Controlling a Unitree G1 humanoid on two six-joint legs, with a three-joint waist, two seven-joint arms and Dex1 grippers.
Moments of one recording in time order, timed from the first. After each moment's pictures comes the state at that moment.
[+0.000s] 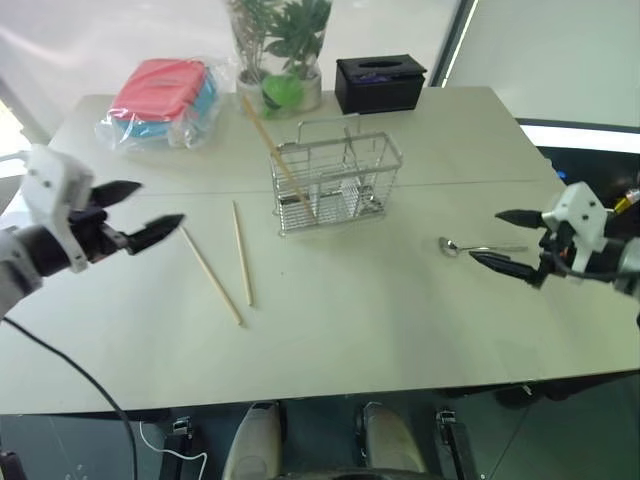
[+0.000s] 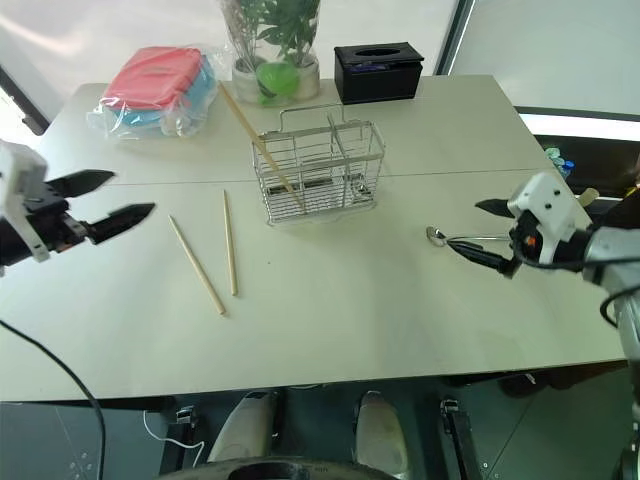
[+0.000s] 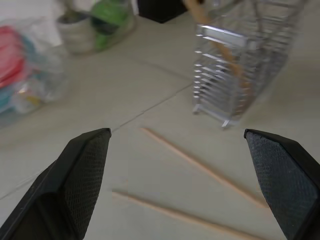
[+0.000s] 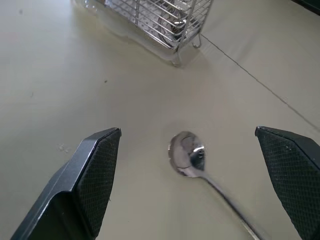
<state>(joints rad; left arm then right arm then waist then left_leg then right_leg) -0.22 0.97 0.45 -0.44 -0.75 0.85 -0.83 -0.37 -1.05 -0.14 0.08 0.35 0.34 1.12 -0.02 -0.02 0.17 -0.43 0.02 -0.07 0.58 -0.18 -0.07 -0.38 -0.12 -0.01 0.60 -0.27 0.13</state>
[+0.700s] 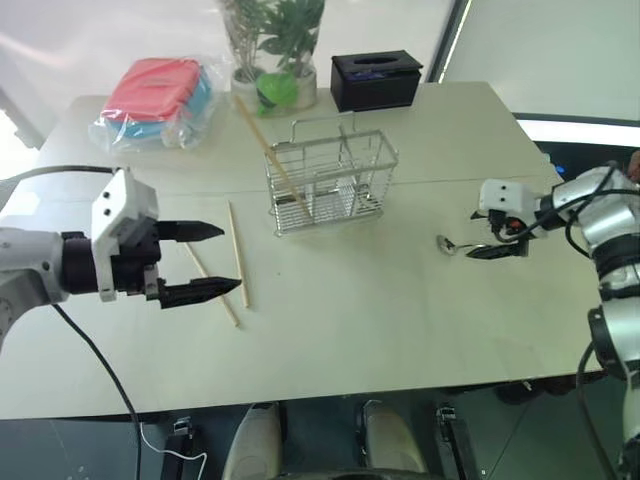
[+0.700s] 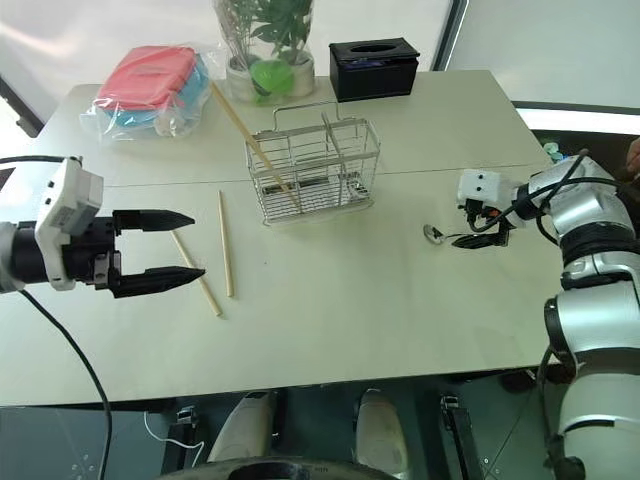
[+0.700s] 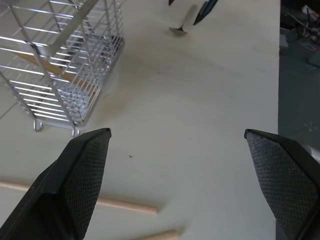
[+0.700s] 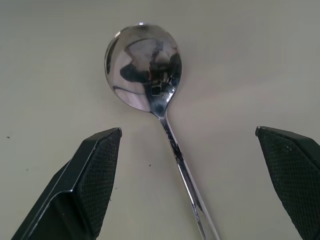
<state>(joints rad) -0.20 1.08 0.38 -0.53 -0.88 0.88 -1.03 -1.08 -0.84 0.37 1.17 -0.27 -0.23 1.29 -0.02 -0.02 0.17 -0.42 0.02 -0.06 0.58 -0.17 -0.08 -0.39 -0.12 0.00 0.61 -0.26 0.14</state>
